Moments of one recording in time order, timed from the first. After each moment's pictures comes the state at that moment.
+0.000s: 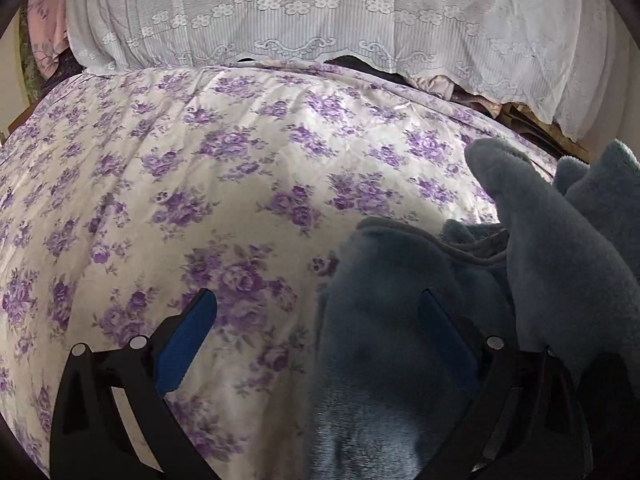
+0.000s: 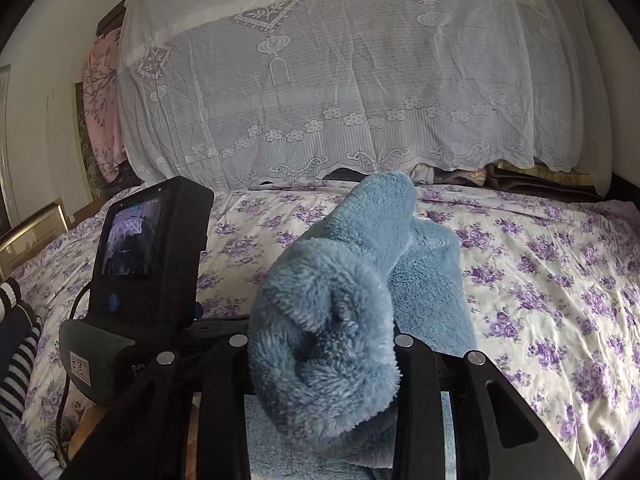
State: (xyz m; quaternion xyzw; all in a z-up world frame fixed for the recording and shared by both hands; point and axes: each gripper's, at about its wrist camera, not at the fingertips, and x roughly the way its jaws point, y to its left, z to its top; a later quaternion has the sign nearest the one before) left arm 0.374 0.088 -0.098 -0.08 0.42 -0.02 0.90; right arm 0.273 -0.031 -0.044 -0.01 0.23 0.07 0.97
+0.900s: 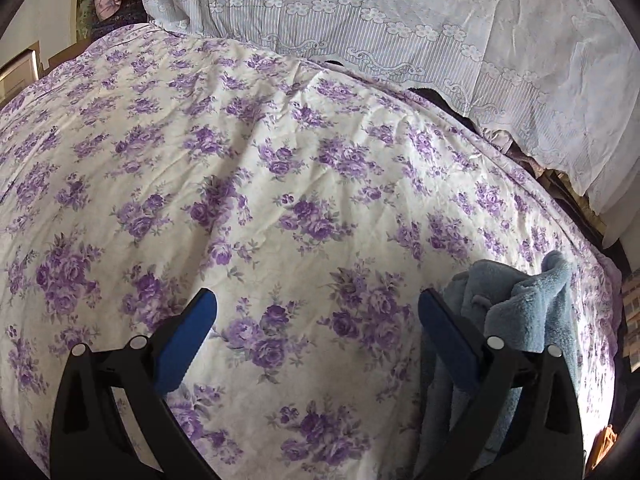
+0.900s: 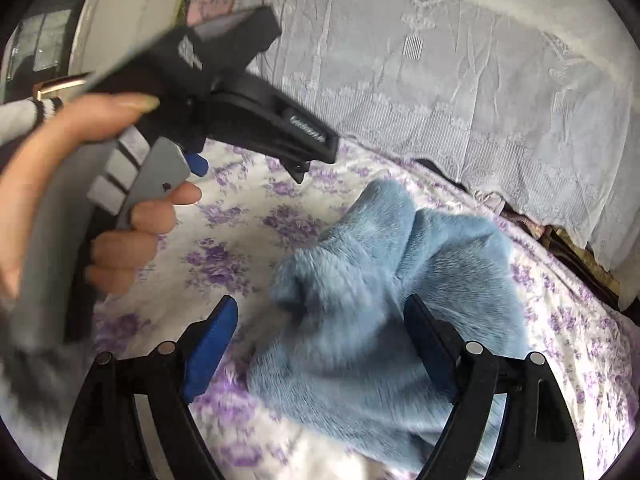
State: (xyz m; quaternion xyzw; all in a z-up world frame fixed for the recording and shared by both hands) left arm 0.362 0.198 -0.086 -0.18 0.42 0.03 0.89; right arm 0.219 0.036 -0.095 -0.22 0.24 0.17 0.93
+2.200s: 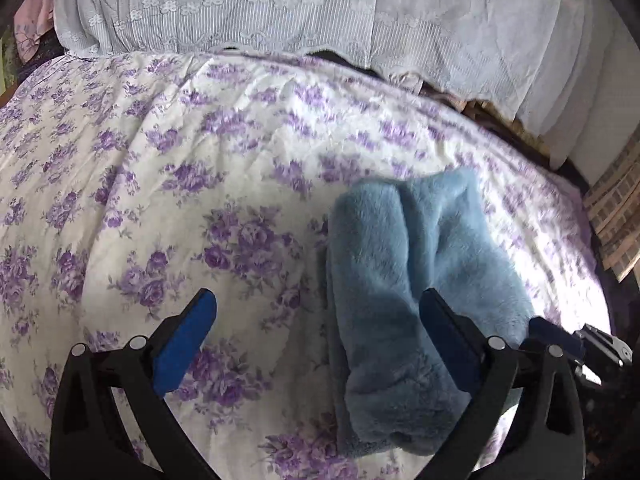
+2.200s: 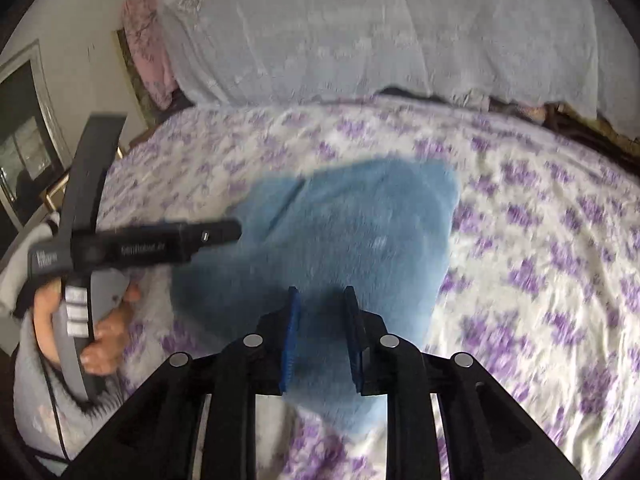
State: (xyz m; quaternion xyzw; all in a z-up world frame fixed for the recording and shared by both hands) left arm 0.336 0.111 -0.099 -0.08 0.45 -0.09 0.88; right arm 0.273 -0.094 -0.079 -0.03 0.40 0.20 0.89
